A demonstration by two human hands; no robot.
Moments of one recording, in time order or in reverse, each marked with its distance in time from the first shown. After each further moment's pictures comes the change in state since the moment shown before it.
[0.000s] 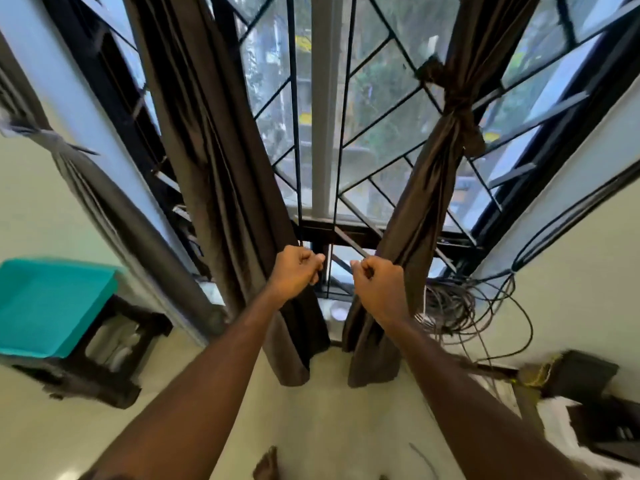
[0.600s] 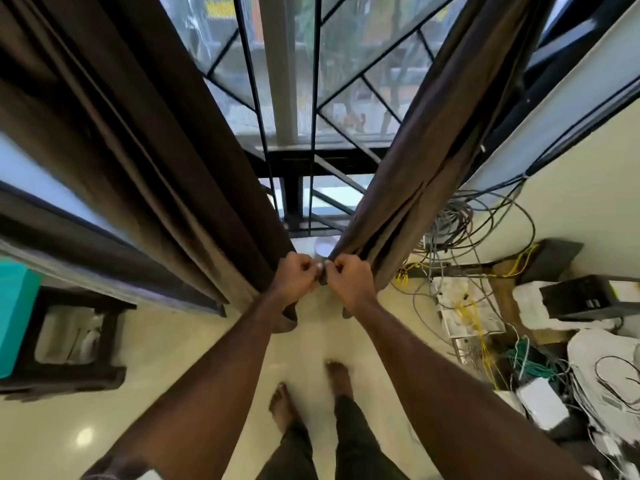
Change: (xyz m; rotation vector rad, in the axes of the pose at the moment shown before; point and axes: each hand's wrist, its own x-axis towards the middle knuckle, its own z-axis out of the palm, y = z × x) left_hand 0.036 -0.150 0.050 0.140 -0.377 -0.230; right_hand -0.042 0.071 0.138 -0.082 -0.252 0.618
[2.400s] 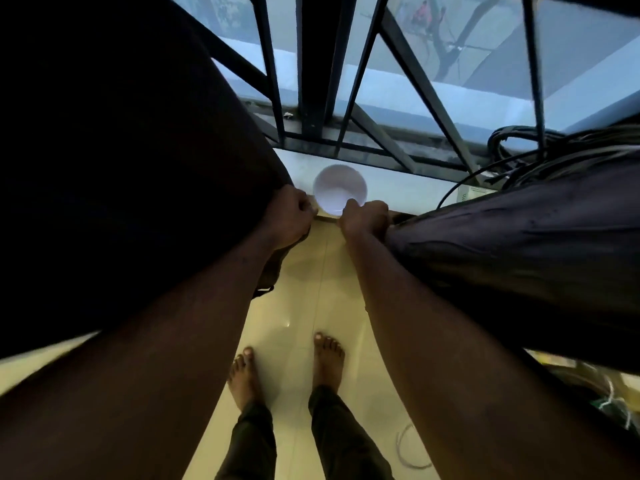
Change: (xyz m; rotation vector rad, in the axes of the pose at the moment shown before) left_hand 0.261 -0.217 0.104 0.021 0.091 -0.186; right_hand 0.287 0.205 0.238 0.035 0.077 0.560
